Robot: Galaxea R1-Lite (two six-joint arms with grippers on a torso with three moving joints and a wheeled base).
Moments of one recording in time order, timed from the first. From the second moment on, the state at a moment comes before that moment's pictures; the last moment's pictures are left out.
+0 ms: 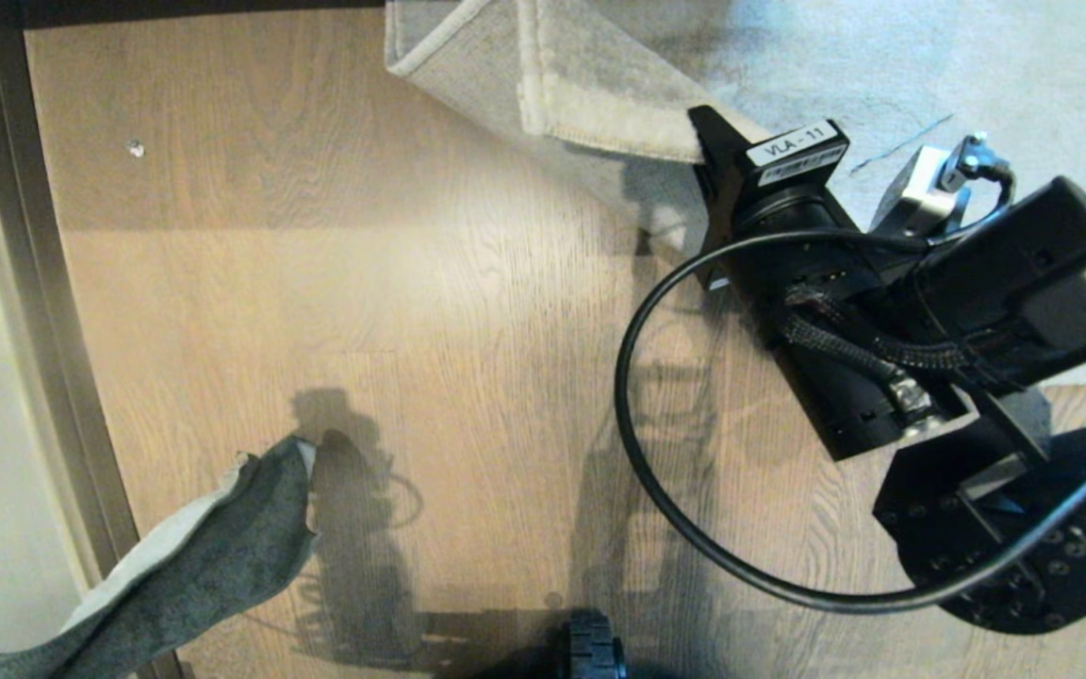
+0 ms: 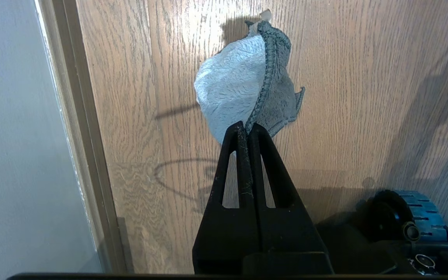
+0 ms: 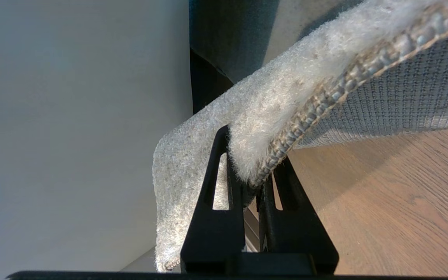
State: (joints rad) left arm 0.00 0.00 0.00 -0.01 0.01 -0.04; right arm 0.82 1.80 -0.94 -1.52 -0.37 0.98
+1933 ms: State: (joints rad) left arm 0.00 0.00 0.00 -0.01 0.01 -0.03; right arm 0.82 1.82 -0.93 -1.52 -0.37 0.98
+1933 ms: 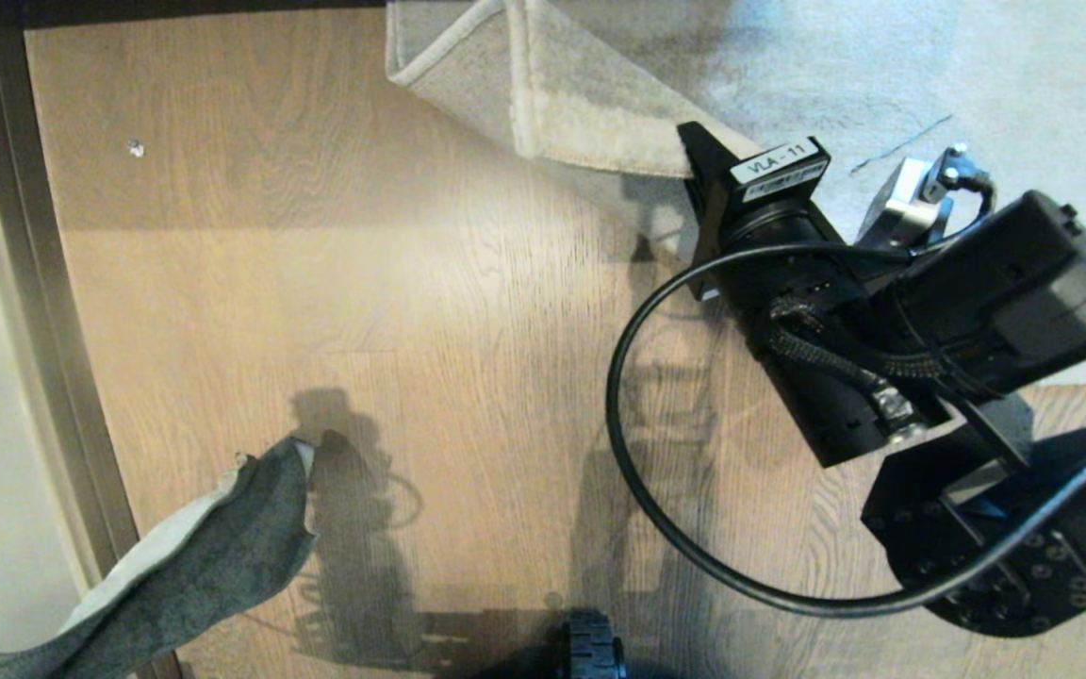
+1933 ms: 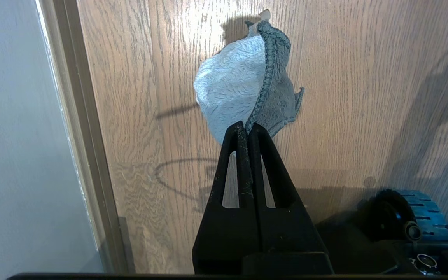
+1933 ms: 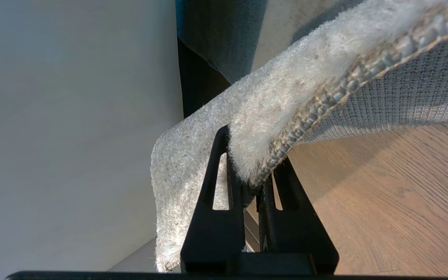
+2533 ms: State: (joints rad) left arm 0.00 0.00 0.00 -0.01 -0.05 0.12; right arm 0.82 1.83 -0.94 -1.52 -0.37 0.98
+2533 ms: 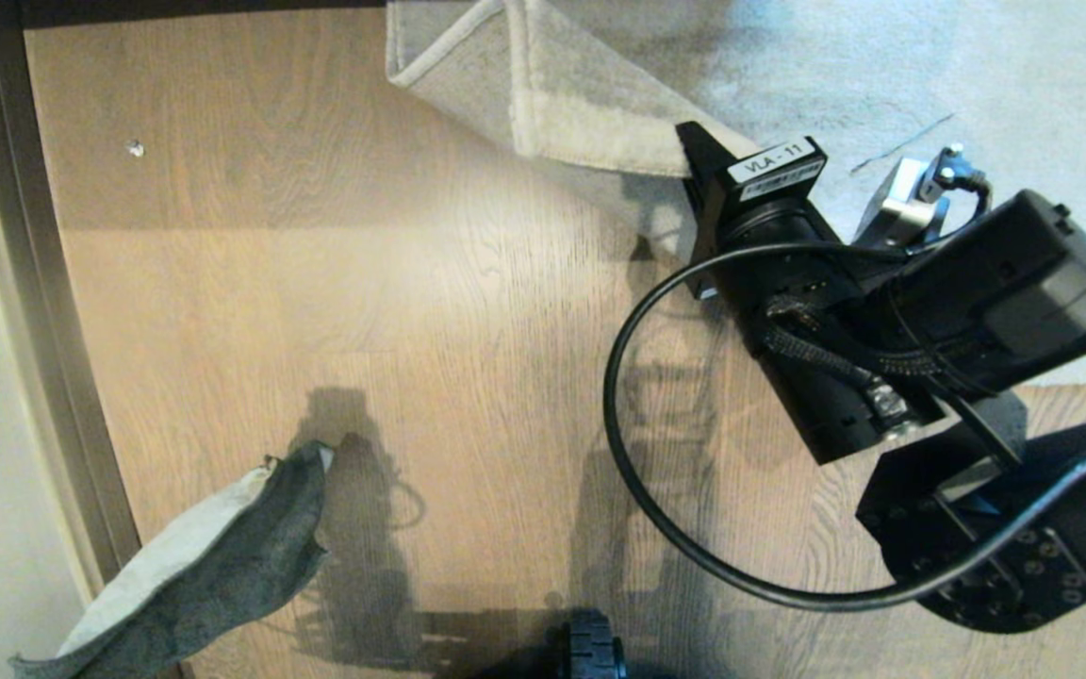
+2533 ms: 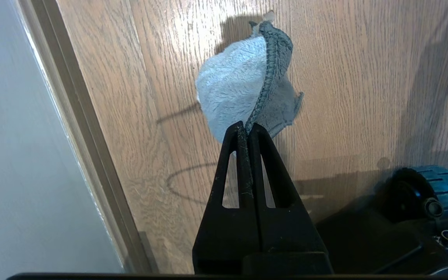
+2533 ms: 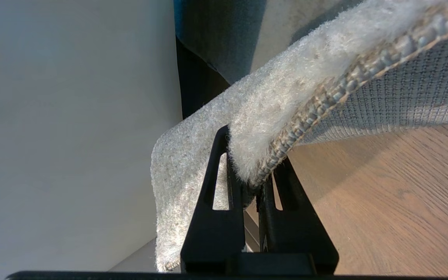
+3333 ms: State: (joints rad) left arm 0.00 0.04 -0.09 -0.01 -0.09 0.14; right arm 0.82 1.83 -0.95 -1.52 -0.37 0.98
